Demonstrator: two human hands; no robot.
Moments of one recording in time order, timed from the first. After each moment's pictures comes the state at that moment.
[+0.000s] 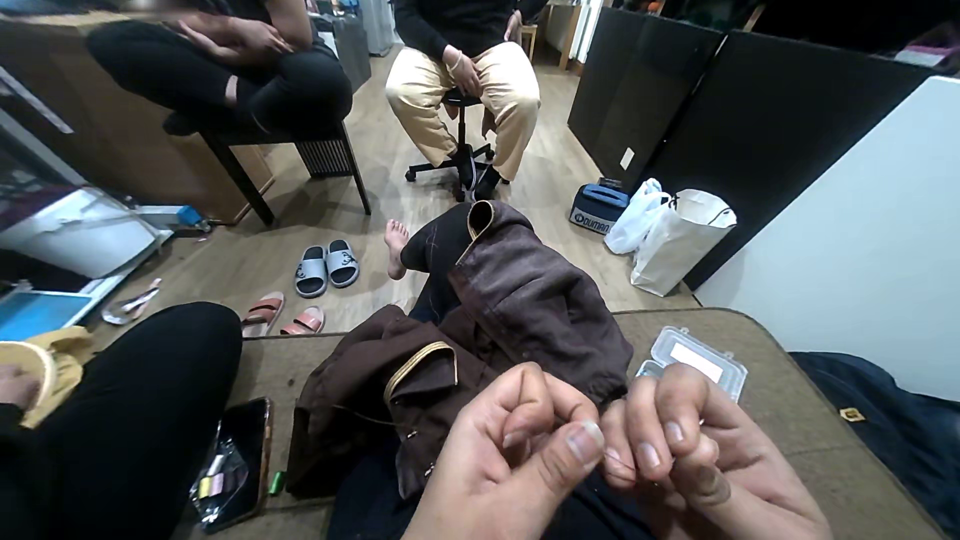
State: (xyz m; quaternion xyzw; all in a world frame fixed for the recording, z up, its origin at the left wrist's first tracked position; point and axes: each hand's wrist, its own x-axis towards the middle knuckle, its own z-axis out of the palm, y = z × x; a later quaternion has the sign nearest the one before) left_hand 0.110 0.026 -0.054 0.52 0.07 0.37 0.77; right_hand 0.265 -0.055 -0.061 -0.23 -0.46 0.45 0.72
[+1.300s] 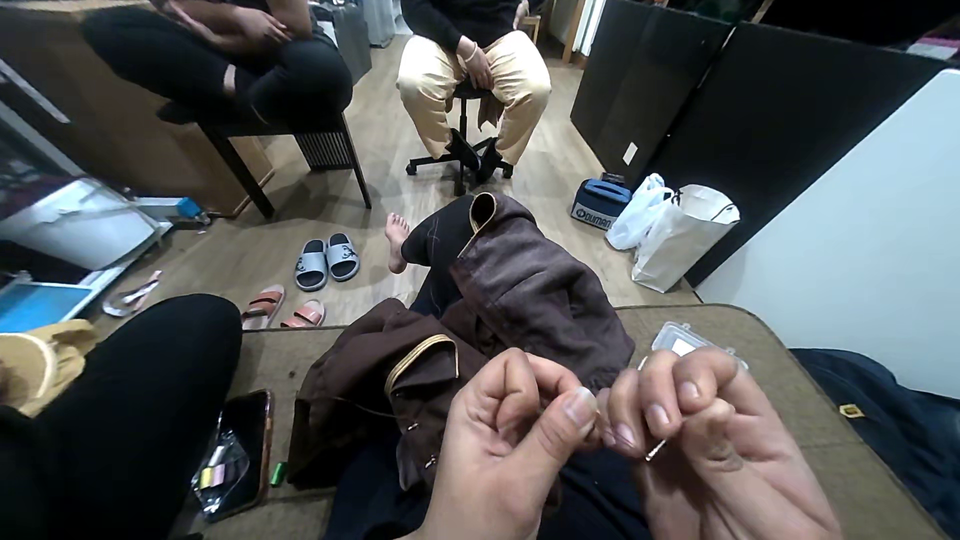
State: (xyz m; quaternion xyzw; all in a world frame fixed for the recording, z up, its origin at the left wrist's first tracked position) left_hand 0.128 0.023 -0.073 0.47 0.06 0.49 0.73; right_hand 0.254 -0.046 -0.063 -0.30 -0.45 0.34 0.77
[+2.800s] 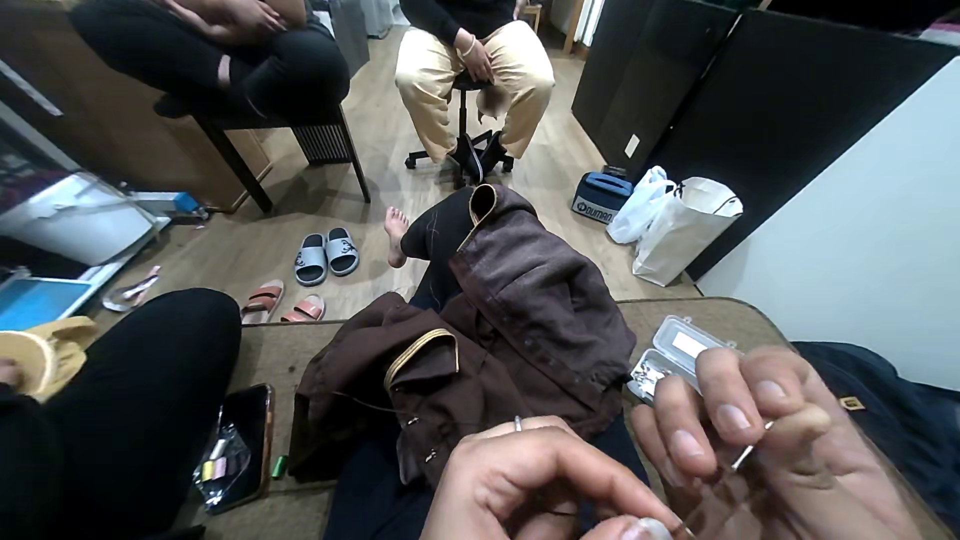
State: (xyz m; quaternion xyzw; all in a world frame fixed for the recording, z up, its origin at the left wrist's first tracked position) left_hand 0.095 0.011 -0.054 0.61 0.03 0.40 0.68; right_hand 0.254 -0.059 -0.048 -0.25 -0.39 0.38 0.80
